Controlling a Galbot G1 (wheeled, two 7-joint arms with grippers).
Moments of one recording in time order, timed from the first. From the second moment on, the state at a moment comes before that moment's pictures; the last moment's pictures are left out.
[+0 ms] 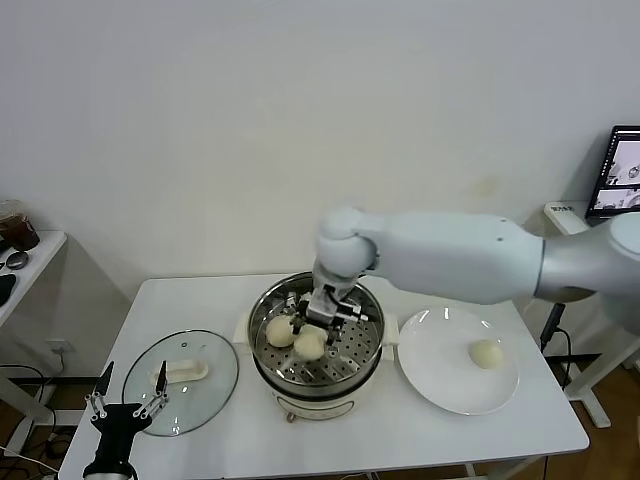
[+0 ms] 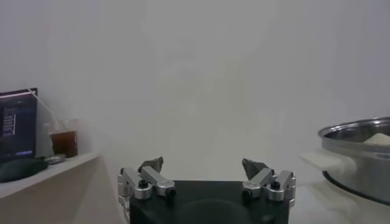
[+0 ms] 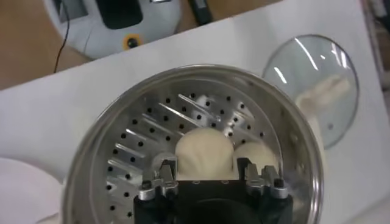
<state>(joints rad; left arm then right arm) 1.74 -1.32 -0.77 -1.99 -0.18 -0.28 -0.03 0.55 1.20 -1.30 1.50 0.02 0.23 -1.12</state>
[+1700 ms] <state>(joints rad) 1.73 -1.31 -0.75 -1.98 -0.16 -0.28 -0.03 0.31 0.57 -0.96 1.54 -0.06 -0.25 -1.20</state>
